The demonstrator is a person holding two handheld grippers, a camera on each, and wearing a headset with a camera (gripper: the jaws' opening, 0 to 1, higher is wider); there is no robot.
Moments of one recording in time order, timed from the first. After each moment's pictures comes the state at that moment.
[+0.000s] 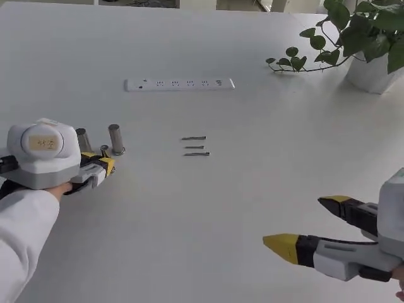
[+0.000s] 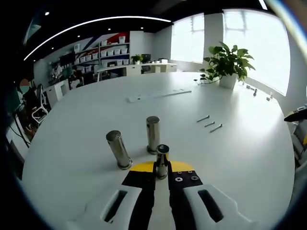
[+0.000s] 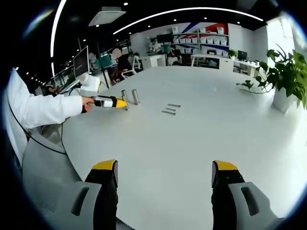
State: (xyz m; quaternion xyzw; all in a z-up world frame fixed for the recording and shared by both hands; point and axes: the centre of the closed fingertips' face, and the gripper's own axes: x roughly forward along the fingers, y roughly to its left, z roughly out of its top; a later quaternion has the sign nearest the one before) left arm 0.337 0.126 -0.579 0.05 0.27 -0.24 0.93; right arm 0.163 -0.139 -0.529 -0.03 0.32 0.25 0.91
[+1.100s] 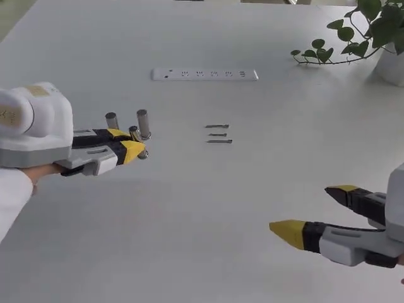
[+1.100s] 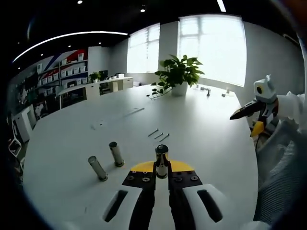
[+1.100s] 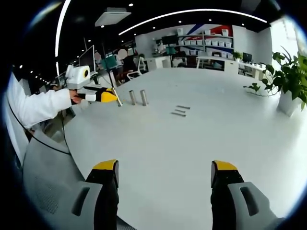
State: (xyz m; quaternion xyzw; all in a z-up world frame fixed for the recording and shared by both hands) left arm 0.256 0.100 -0.511 0.08 0.20 -0.44 0.87; right arm 0.157 -0.117 -0.530 -0.03 0.31 0.27 0.91
